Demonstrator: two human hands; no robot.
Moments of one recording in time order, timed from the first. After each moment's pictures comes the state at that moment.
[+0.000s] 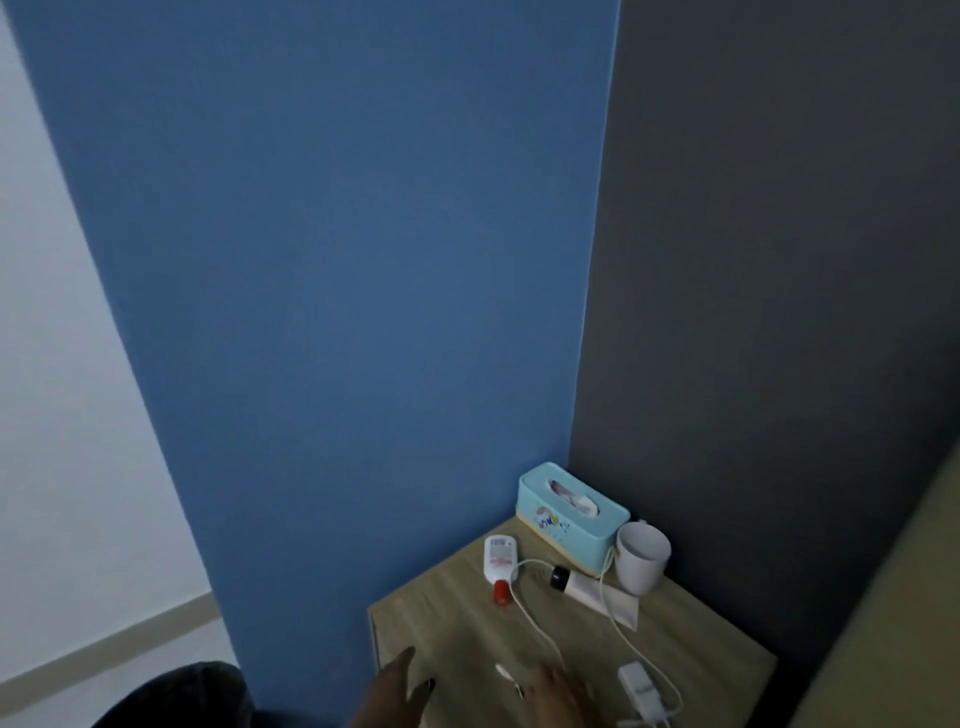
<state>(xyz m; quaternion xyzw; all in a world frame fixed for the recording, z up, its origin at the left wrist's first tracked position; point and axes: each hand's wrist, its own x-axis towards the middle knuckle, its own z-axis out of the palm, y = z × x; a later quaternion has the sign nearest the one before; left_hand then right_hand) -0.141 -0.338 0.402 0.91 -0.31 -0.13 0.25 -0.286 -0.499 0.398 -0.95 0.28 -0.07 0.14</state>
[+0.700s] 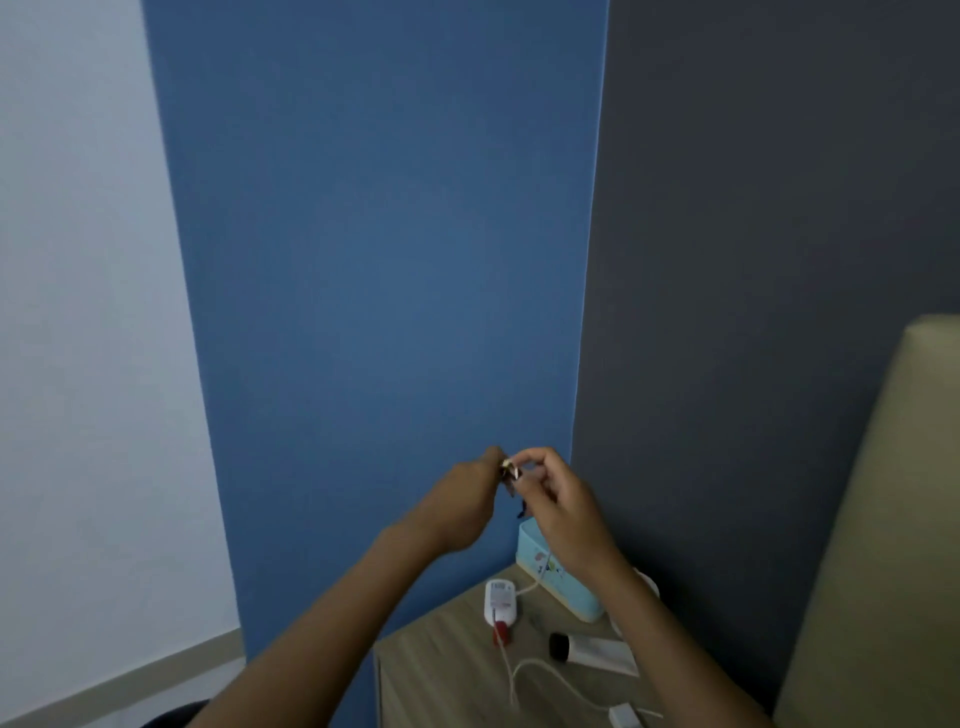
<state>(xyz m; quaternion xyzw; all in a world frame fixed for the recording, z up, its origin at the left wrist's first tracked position) -0.200 -0.370 0.723 0.78 -0.56 0.03 0.28 -0.302 -0.481 0.691 -0.80 0.07 -0.39 0.44</state>
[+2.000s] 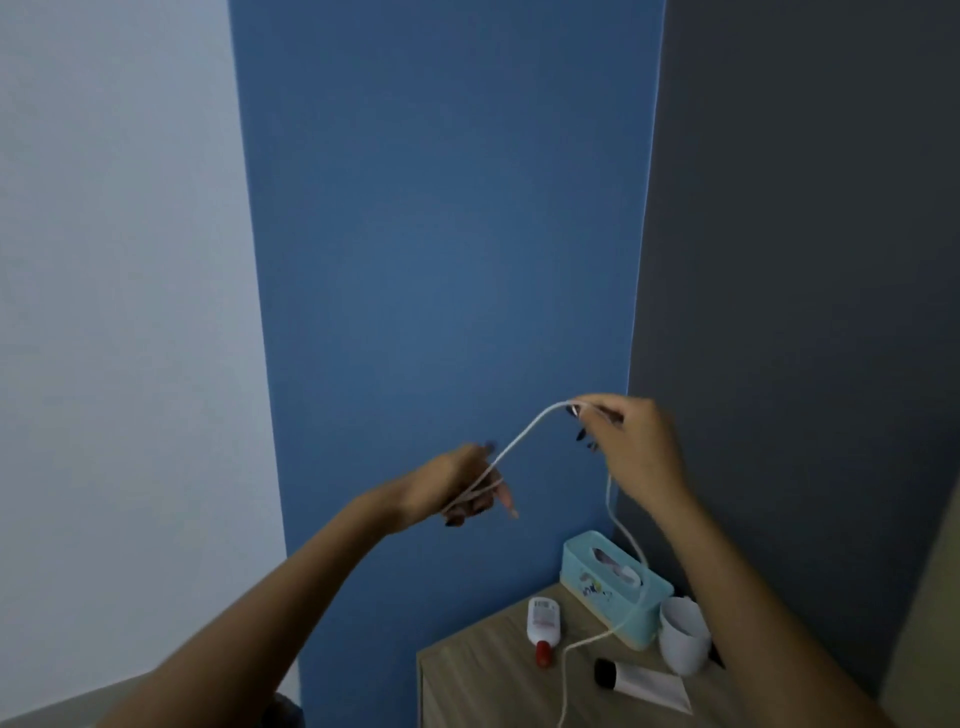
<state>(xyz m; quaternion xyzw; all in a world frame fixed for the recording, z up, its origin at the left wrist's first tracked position) -0.164 -0.313 0.760 0.73 -0.47 -0.28 0.42 -0.292 -0.499 0.771 -0.82 0.12 -0.45 0.33</state>
